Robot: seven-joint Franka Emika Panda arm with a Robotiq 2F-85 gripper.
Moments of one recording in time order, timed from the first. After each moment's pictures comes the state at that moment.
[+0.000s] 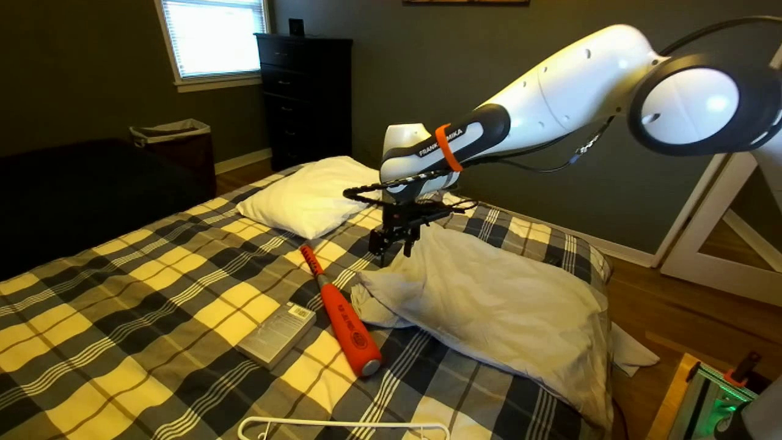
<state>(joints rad) 0.07 0.72 0.08 -1.55 0.04 2.20 0.08</state>
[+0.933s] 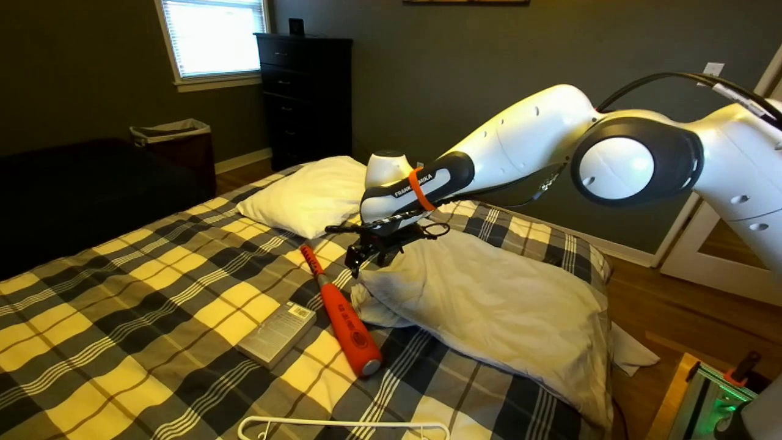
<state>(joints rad) 0.12 0.97 0.07 -1.33 0.02 2.40 0.06</state>
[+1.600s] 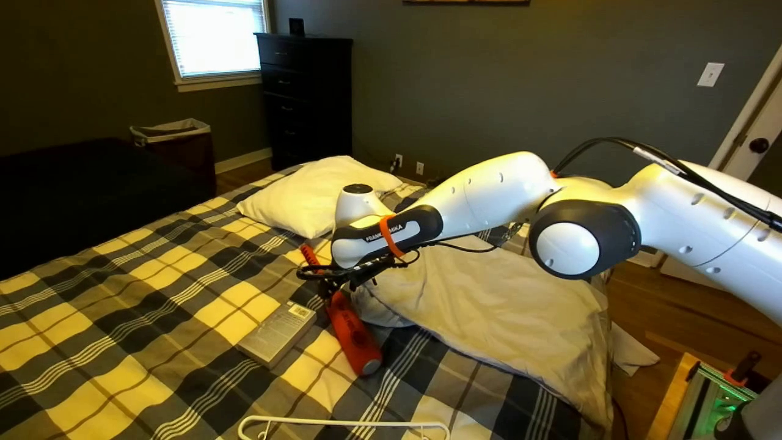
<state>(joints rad) 0.22 1.28 0.08 -0.94 0.00 2.34 0.03</state>
